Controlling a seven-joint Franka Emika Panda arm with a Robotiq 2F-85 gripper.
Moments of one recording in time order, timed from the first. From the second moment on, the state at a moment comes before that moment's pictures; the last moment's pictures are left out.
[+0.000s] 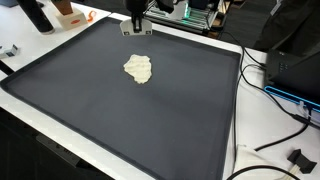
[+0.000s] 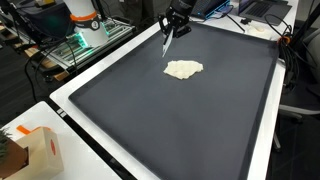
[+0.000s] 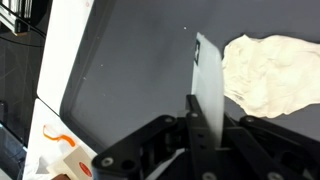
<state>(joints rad) 0.10 0.25 0.05 -2.03 -0.31 1.93 1.28</state>
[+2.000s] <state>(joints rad) 0.11 0.23 0.03 -2.02 -0.18 1.99 0.65</state>
